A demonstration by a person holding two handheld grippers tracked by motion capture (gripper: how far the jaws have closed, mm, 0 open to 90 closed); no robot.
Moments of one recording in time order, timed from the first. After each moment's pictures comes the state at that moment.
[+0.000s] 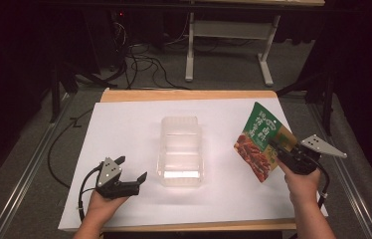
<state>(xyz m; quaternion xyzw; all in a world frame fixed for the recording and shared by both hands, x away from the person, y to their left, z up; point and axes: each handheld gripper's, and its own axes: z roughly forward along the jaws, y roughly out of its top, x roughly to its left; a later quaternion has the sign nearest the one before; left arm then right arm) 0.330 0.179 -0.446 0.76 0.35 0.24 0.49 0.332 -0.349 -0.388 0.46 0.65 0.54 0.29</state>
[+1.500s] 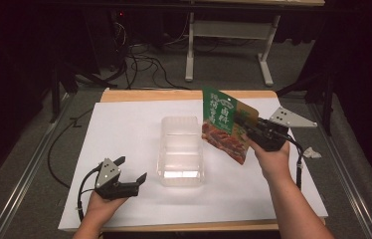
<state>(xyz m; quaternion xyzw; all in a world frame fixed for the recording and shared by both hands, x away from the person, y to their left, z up) 0.327 0.182 -0.445 0.76 0.34 0.24 0.50 0.370 -0.259 -0.319 0.31 0.68 0.62 0.24</state>
